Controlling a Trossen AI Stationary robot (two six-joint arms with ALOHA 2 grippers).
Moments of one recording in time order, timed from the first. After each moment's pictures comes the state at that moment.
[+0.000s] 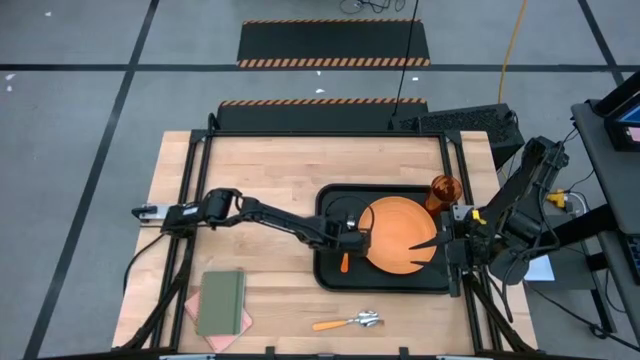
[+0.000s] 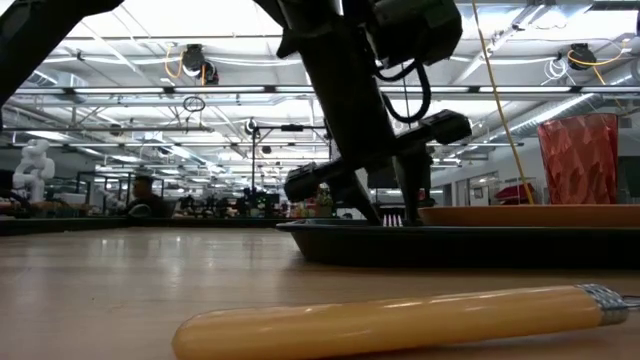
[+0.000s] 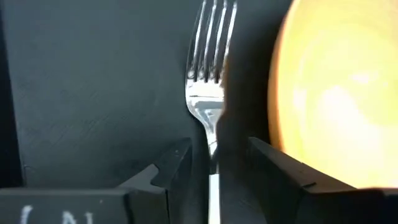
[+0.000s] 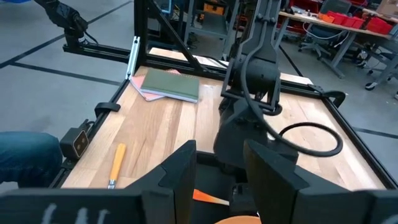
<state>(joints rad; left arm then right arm) -0.15 2.32 1.81 -0.64 -0.43 -1.51 0.96 0.88 0.87 -0.50 0.89 0.27</state>
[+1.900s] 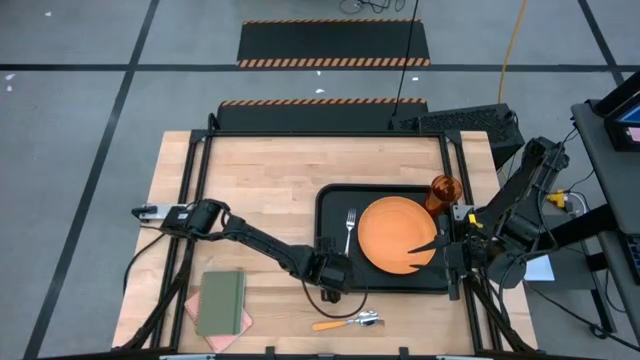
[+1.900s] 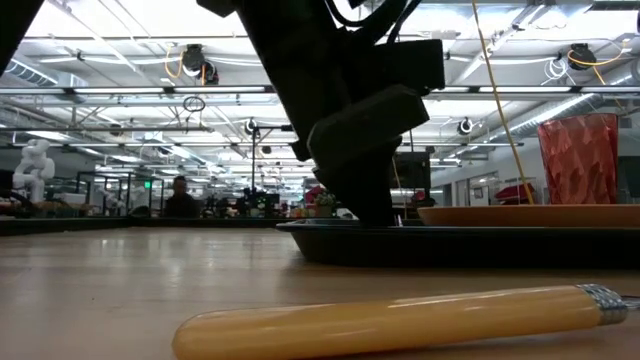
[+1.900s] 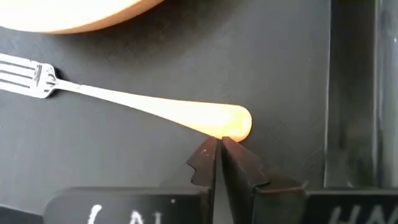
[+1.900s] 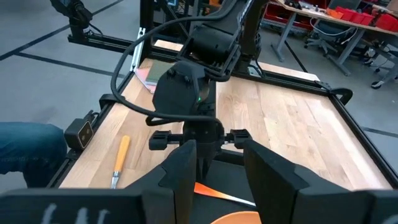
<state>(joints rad) -0.34 2.24 1.67 -0.57 -0.34 -0.28 0.96 0.90 0.87 -0.50 0.86 0.28</state>
